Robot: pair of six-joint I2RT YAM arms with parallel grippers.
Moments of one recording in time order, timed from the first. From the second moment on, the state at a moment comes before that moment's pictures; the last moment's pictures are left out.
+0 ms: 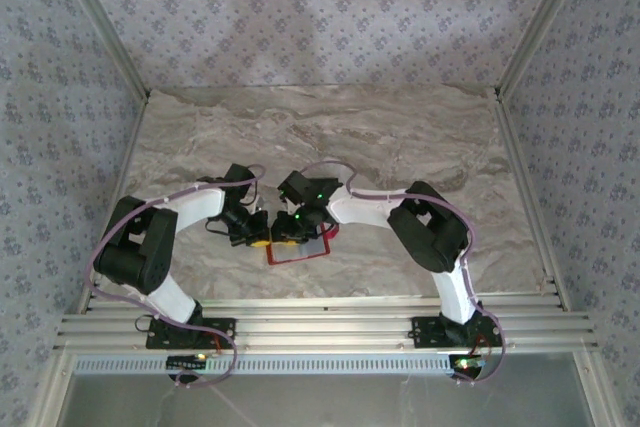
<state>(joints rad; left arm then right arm) -0.38 1.62 0.84 -0.70 0.41 -0.51 0.93 2.02 1.33 -0.40 -0.41 0.83</state>
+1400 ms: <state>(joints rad) -0.41 1.62 0.92 -0.78 0.40 -0.51 0.95 1.99 1.52 -1.01 0.10 0.72</state>
